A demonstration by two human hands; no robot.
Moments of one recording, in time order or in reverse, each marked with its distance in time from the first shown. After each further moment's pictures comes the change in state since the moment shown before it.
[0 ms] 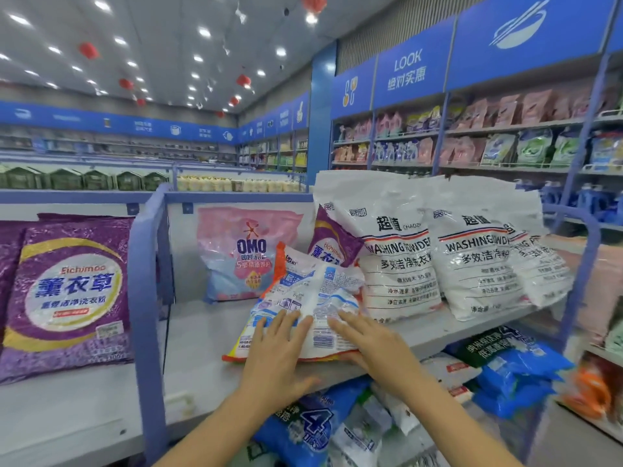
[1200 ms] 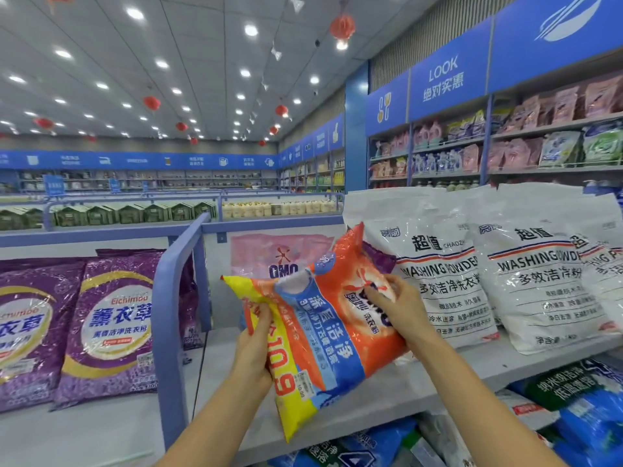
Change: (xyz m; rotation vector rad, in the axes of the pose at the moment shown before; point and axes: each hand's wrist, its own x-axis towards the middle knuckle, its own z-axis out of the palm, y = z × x) left_hand 0.043 -0.043 -0.036 -1.809 0.316 -1.151; right_hand 0.096 0.023 -0.021 1.178 0.336 0.518
